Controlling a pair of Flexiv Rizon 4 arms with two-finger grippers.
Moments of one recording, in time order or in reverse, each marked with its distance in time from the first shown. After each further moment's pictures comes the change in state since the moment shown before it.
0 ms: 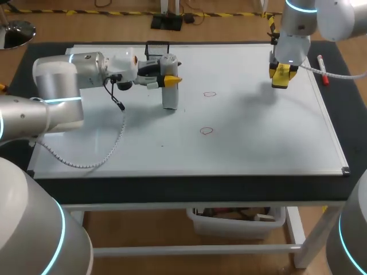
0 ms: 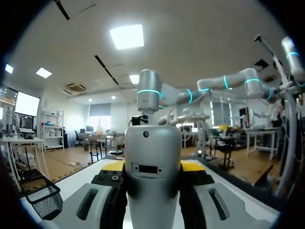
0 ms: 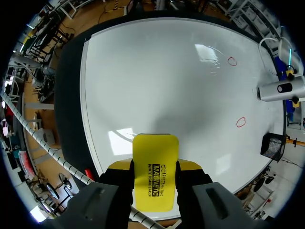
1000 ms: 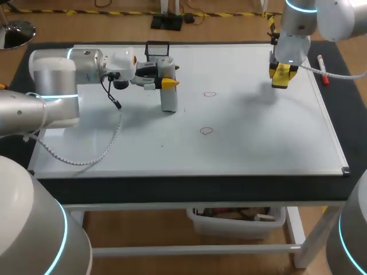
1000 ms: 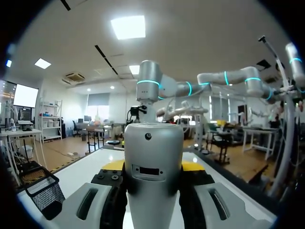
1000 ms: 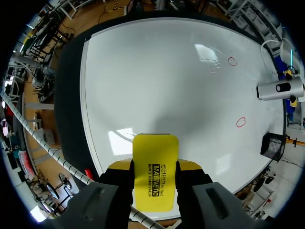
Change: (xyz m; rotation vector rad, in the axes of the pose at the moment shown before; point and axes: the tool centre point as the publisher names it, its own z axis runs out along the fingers) left arm 0.003 0.011 -0.008 -0.088 0.020 -0.041; right arm 0.000 0.000 0.000 0.000 0.000 0.000
